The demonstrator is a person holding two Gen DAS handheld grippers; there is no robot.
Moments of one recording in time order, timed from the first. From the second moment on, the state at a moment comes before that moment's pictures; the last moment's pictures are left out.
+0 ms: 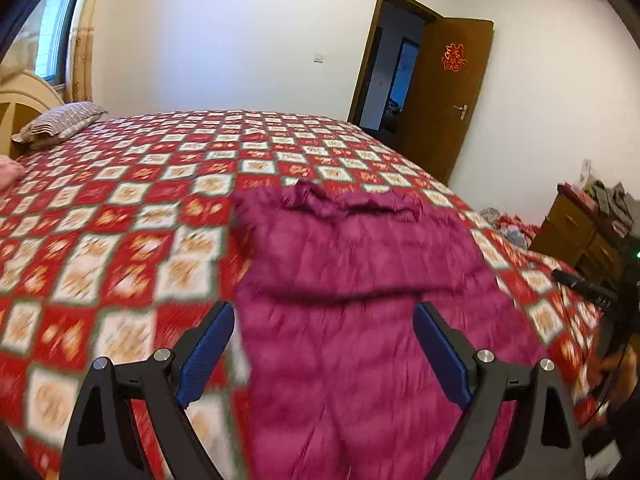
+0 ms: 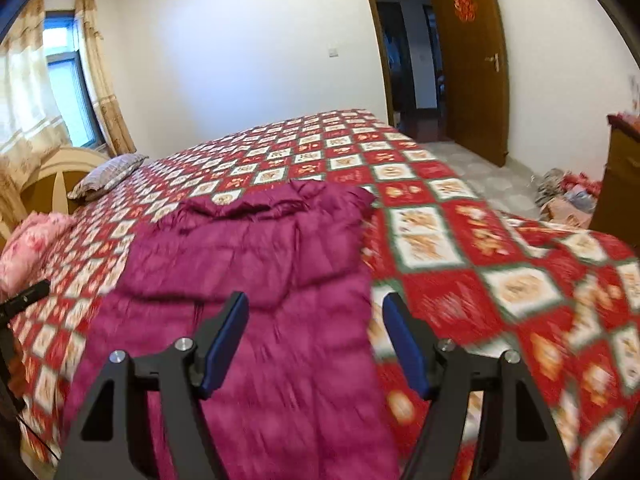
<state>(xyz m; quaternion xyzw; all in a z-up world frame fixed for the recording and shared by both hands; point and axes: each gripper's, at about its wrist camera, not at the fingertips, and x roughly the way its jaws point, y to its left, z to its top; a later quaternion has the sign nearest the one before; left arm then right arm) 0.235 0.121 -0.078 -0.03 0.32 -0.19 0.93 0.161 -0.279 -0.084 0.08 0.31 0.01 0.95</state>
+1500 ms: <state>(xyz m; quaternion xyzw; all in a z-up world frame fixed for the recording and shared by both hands) 0.102 0.140 -0.201 -0.05 0.45 -0.17 0.88 0.055 -0.265 -0.204 0.00 0.49 0.04 0.87</state>
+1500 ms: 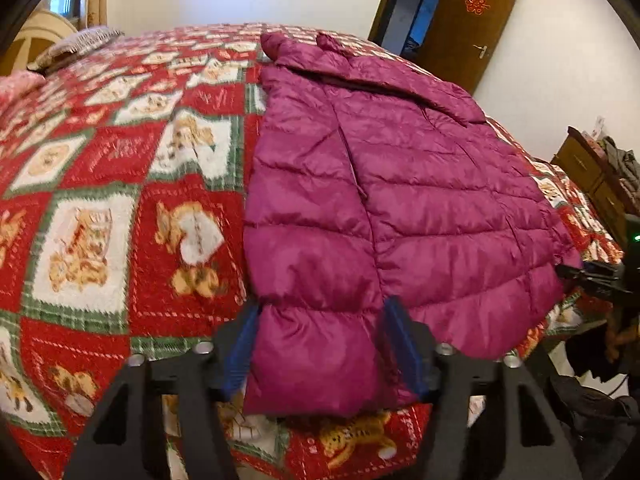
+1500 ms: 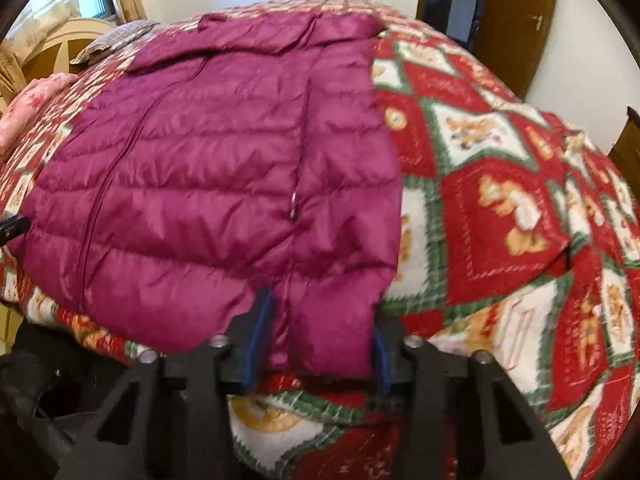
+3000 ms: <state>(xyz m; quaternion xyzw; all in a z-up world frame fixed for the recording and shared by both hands) 0.069 0.157 -0.113 -0.15 0.32 -0.31 0.88 0.025 -0.282 -0.125 0.12 0.37 0.15 0.91</state>
